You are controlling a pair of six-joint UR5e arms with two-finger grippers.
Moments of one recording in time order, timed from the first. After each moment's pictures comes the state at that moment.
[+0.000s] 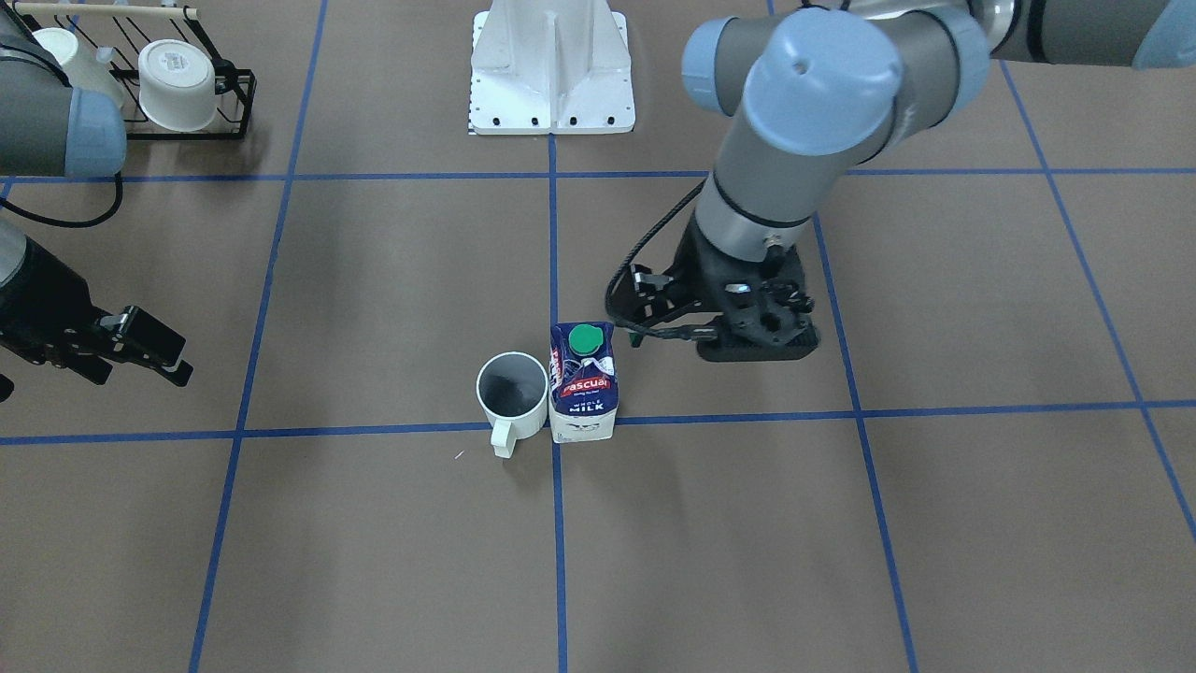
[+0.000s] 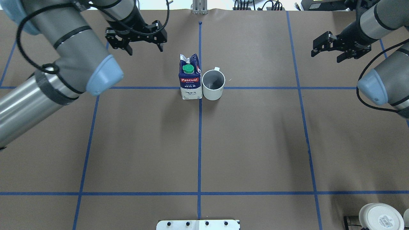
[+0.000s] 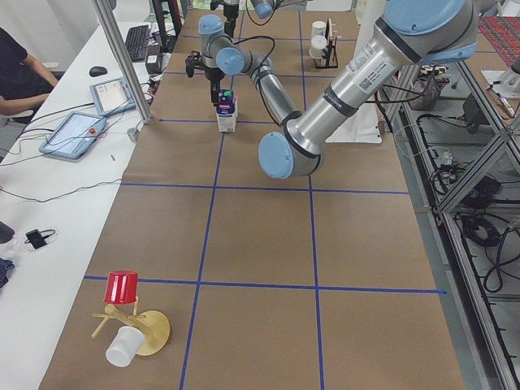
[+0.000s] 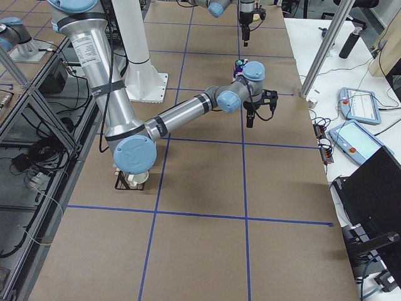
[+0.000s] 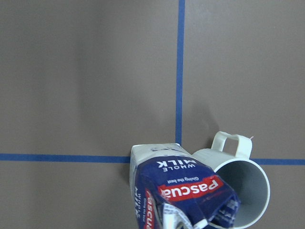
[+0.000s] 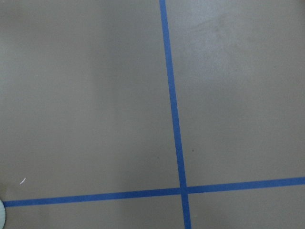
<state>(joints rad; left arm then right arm) -0.92 -2.33 -1.69 -1.46 -2.16 -0.98 1.10 -1.25 1.70 -1.32 2.23 0.93</state>
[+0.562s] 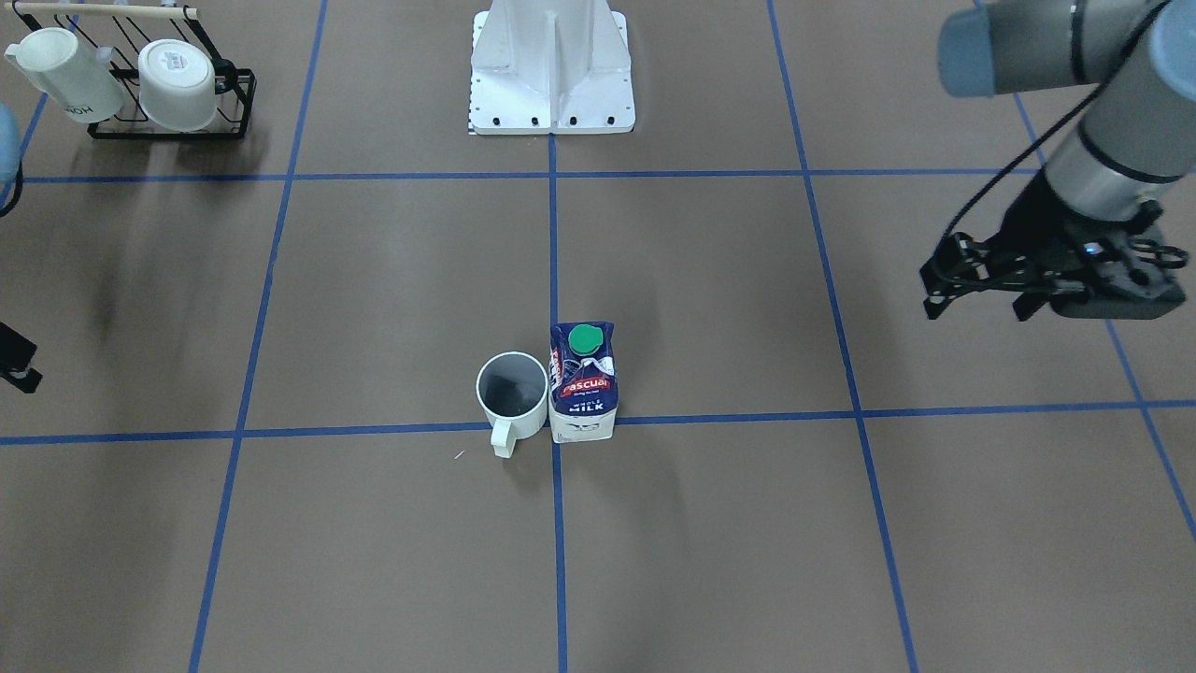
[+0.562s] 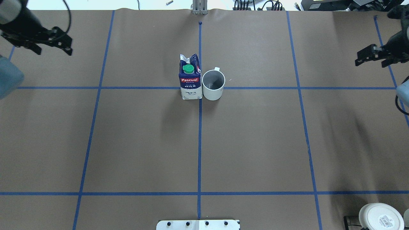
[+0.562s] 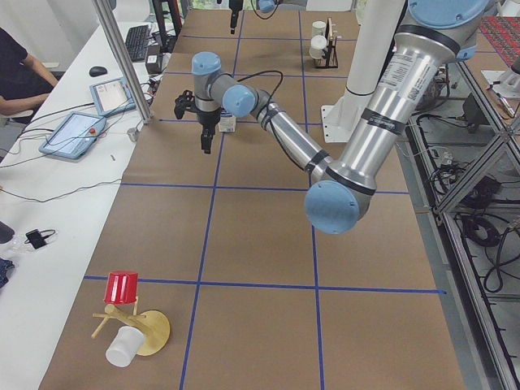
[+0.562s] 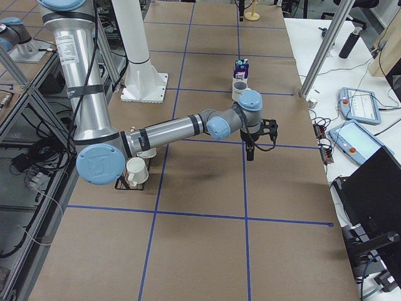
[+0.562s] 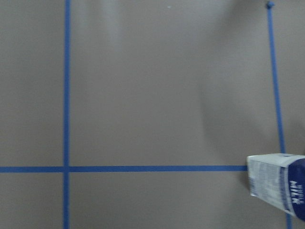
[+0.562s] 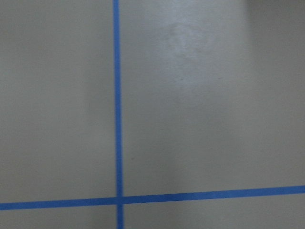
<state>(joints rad) -1.18 -1.92 -1.86 -1.44 -2.23 -0.55 1.26 -1.42 1.66 -1.31 2.24 0.61</state>
